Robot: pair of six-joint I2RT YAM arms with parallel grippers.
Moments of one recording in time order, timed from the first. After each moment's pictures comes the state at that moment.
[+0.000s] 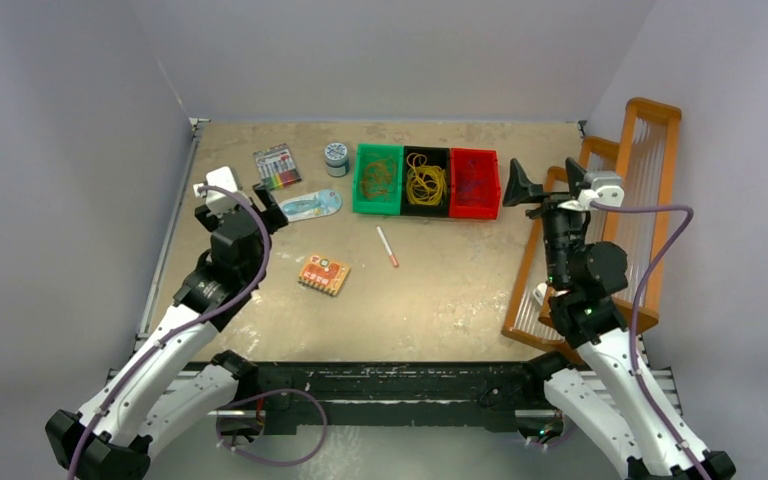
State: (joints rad) left arm -0.50 0.81 0.78 -0.20 -0.75 -0.39; right arm 0.38 0.66 0.72 0.35 0.32 -0.04
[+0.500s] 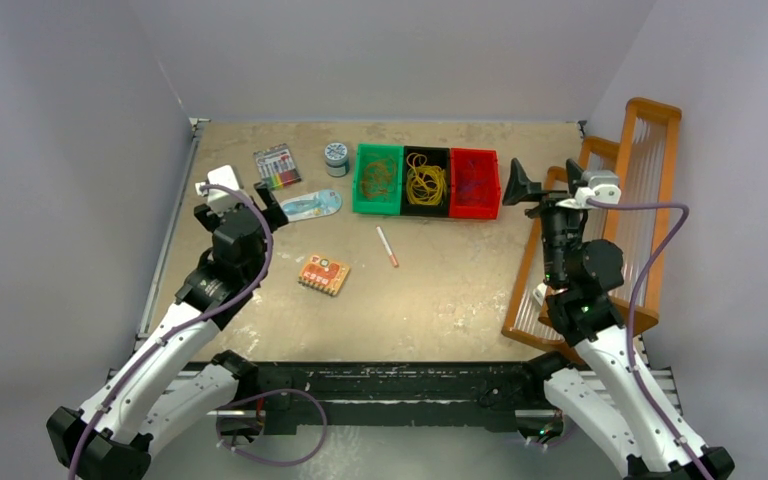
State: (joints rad) left arm -0.50 0.82 0.78 -0.19 -0.78 -0.37; right arm 0.38 0.67 0.70 0.36 0.36 -0.05
